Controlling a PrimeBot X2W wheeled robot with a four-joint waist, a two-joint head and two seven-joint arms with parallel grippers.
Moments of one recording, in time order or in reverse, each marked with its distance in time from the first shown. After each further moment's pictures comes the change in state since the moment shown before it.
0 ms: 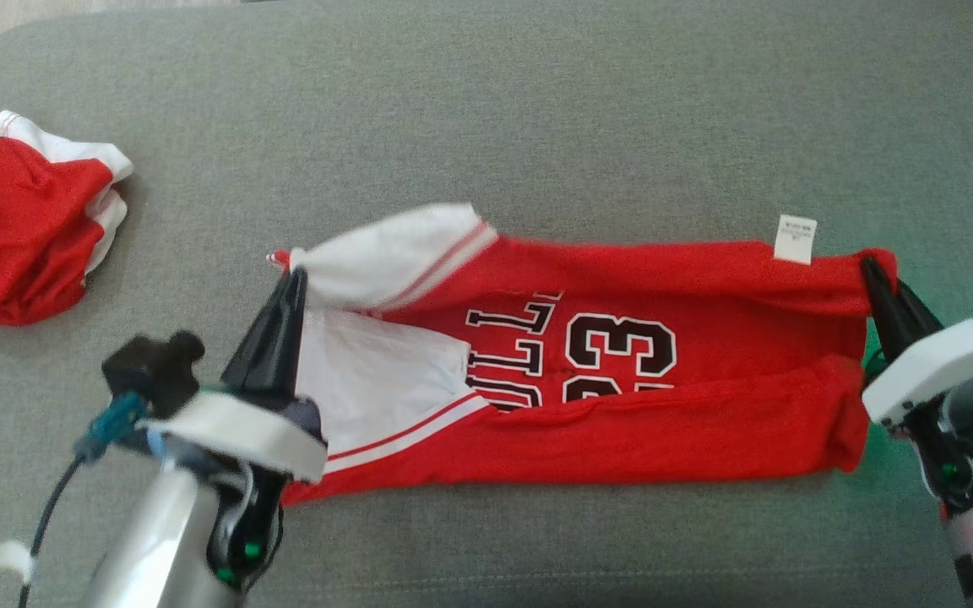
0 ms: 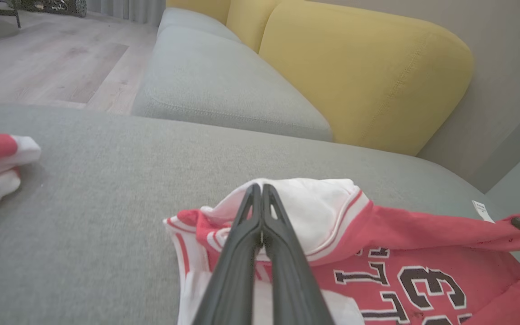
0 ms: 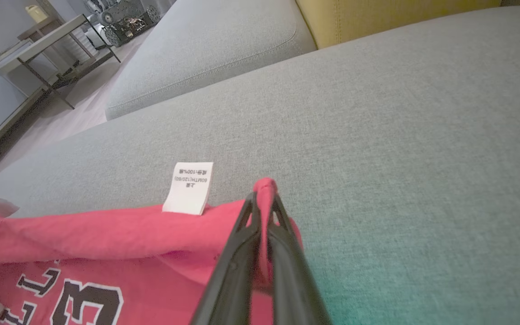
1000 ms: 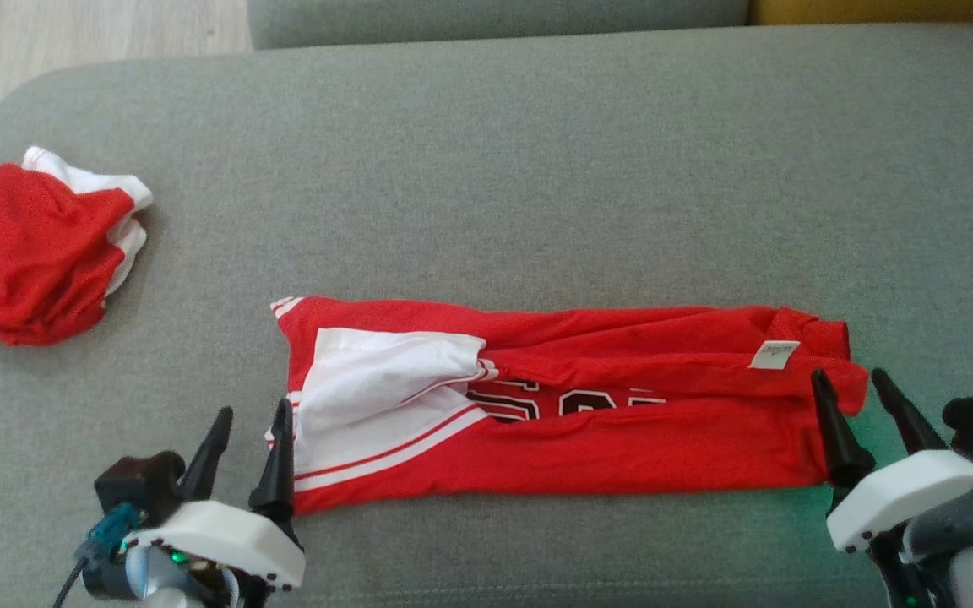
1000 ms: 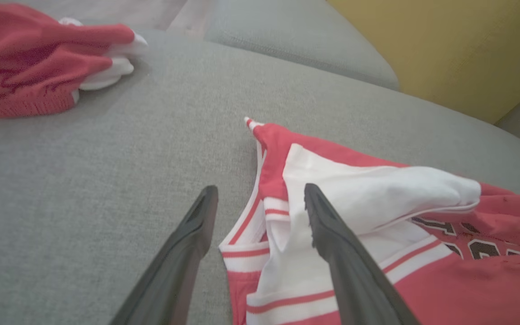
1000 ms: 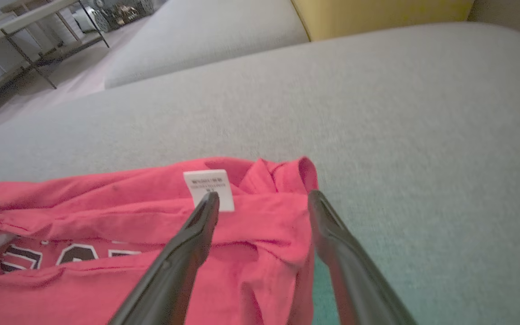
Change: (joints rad) left arm 0.266 0.027 0.026 -0.066 -0.033 0.181 0.053; right arm 0.326 0.177 -0.135 -0.271 -0.301 0.000 0.000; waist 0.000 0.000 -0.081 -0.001
